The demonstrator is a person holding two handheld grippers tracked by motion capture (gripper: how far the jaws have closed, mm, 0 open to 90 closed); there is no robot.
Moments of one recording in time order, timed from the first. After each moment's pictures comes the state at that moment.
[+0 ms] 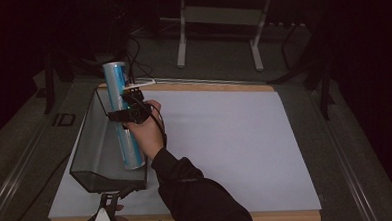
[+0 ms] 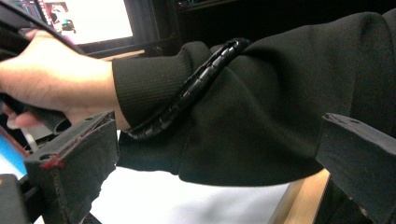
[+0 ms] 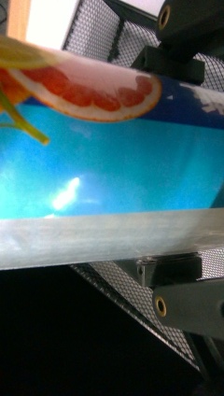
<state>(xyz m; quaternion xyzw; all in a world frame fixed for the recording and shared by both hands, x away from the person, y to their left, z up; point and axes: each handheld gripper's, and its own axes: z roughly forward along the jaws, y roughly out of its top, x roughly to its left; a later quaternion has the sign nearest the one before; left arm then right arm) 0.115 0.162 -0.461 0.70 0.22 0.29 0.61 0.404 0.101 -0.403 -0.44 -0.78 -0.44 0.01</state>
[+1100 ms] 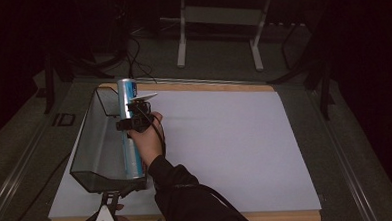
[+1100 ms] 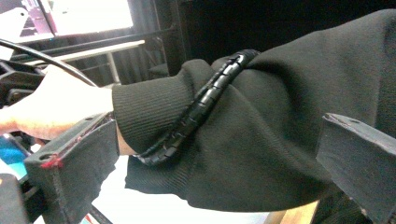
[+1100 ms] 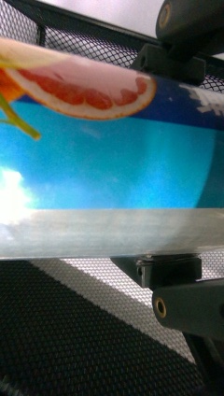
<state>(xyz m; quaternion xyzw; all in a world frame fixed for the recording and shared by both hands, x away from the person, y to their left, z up) 0.119 0.162 -0.463 0.71 0.23 0.29 0.60 0.414 0.104 -0.450 -0.52 -0.77 -0.36 0.03</state>
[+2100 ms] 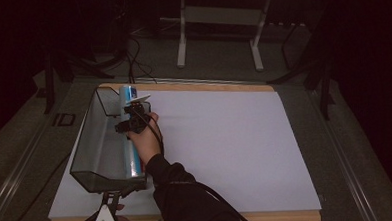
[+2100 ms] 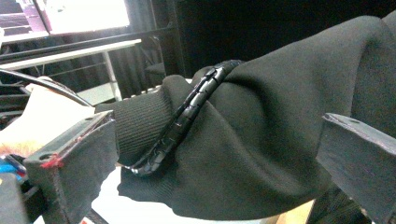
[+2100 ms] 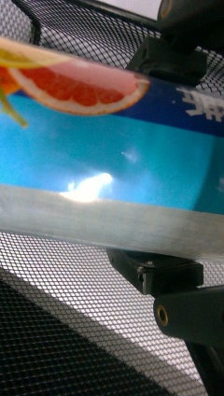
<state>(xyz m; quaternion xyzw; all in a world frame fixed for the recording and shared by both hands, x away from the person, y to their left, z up) 0.120 0.162 -0.463 0.72 0.23 0.28 0.60 0.424 0.118 -0.469 -0.51 -0.80 -0.32 -0.01</state>
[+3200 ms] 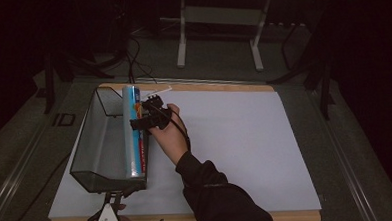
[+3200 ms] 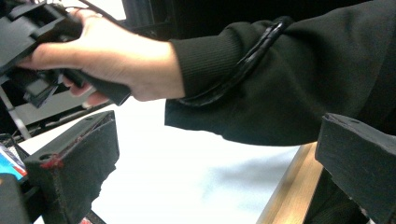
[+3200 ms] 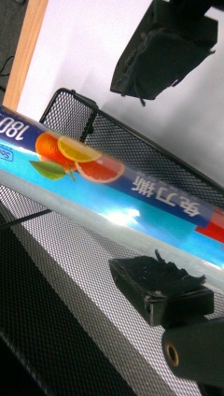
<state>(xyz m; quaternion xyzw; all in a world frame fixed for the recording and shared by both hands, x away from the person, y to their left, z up) 0.122 0.159 -0.465 0.72 0.23 0.27 0.59 0.400 0.046 -0.415 -0.41 -0.82 -0.40 -0.07</state>
